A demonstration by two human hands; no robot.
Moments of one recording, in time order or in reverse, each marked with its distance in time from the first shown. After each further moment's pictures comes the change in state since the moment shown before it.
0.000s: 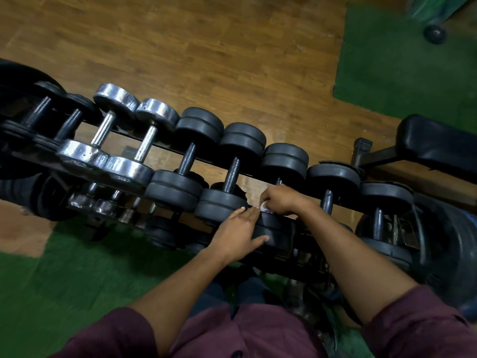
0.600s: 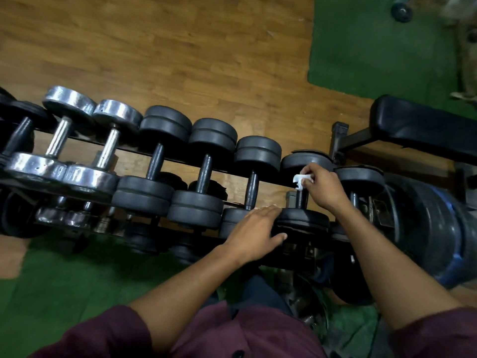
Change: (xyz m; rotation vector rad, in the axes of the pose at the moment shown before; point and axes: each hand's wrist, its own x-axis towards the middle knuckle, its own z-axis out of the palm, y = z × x) left_hand 0.036 0.081 0.011 -0.142 -0.038 0.161; right_hand -0.075 0.135 0.003 0.373 0.618 0.290
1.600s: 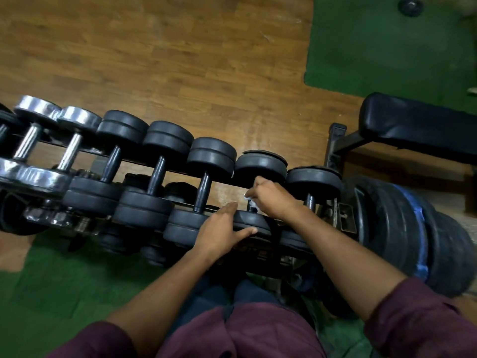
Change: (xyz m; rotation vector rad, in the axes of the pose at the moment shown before) left_hand 0.054 0.061 0.057 0.037 0.112 -0.422; right_hand 0.014 0.055 0.005 -0.262 -0.298 -0.526
